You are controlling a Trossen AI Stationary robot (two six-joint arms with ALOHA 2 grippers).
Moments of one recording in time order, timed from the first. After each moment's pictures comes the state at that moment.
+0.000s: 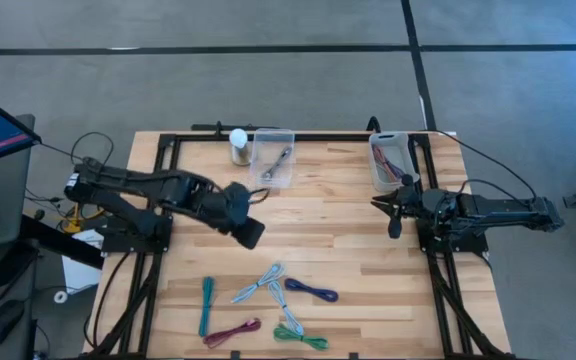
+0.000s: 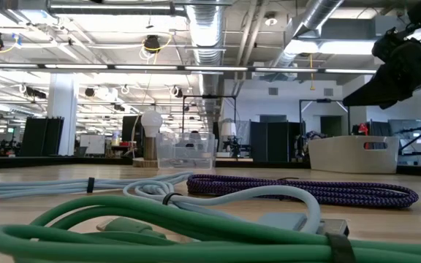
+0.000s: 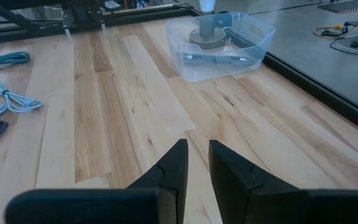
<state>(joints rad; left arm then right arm) -0.26 1.29 1.54 -1.14 -0.14 -1.18 0.00 0.19 0.16 -0.36 0.37 0.15</state>
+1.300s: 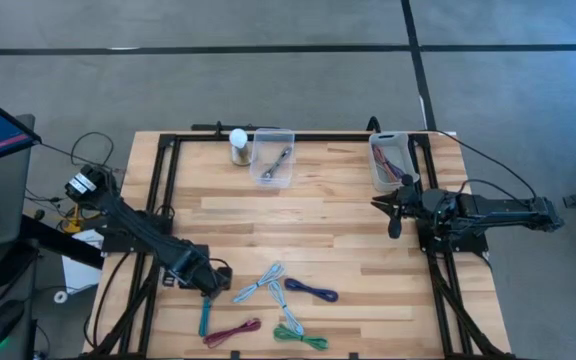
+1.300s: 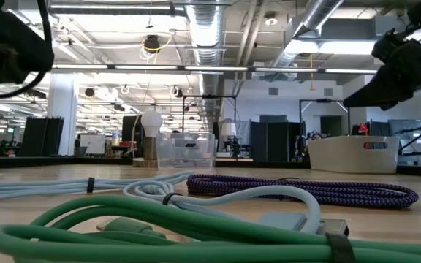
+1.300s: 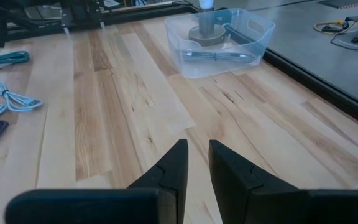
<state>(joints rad) -0.66 1.32 0.86 -0.82 0.10 -2.10 0.00 0.19 0.16 -0.37 0.37 0.17</state>
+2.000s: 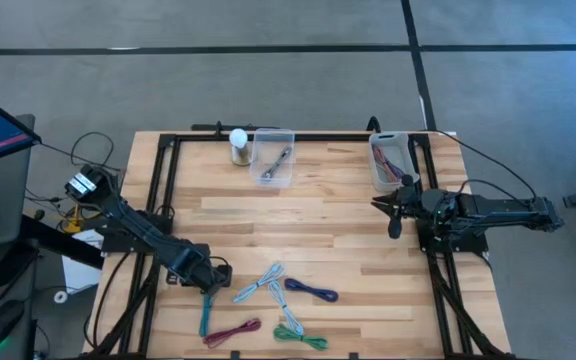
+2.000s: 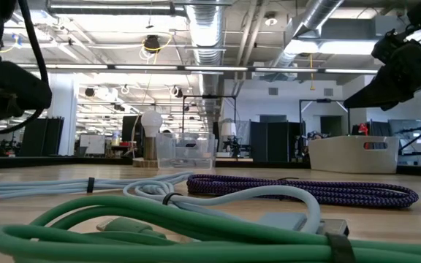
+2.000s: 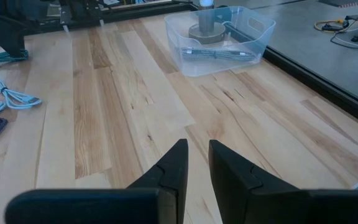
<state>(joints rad) -0.65 1.32 0.67 -0.59 0.05 -2.10 0.00 0.19 0.16 -0.37 0.37 0.17</state>
